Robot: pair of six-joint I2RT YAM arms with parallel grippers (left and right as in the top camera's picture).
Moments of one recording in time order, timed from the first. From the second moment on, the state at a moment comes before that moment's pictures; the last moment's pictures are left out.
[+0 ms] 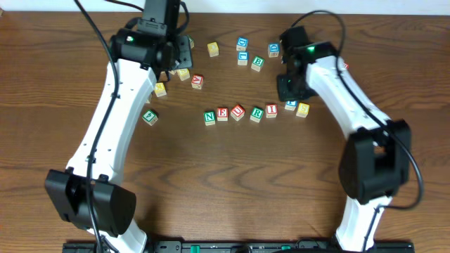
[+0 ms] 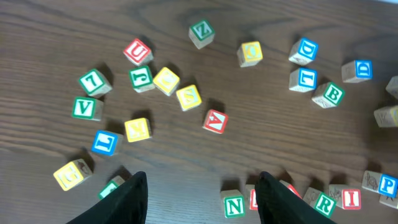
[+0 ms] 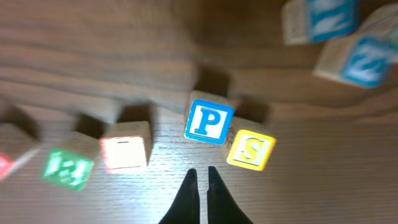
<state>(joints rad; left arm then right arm) -0.24 1.80 1.83 -1.02 -0.08 -0.35 0.28 2.03 1.71 -1.07 0.10 0.22</state>
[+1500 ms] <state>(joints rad) -0.22 2.03 1.68 -1.18 0.07 -0.44 0.29 2.15 1.69 -1.01 -0.09 0.26</state>
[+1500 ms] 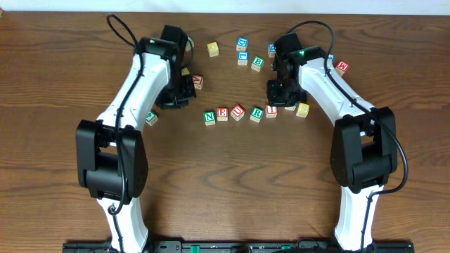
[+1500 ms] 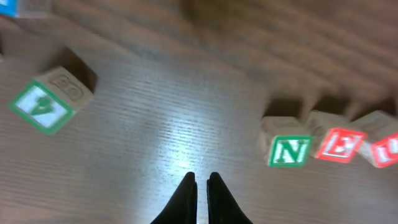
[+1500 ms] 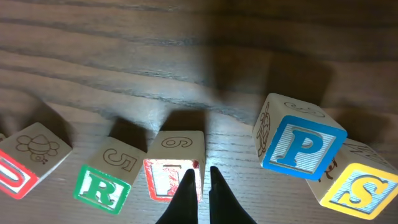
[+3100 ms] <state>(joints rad) -0.30 2.03 1.52 -1.01 0.10 -0.46 0.35 2.15 1.60 -0.96 -0.08 0.26</state>
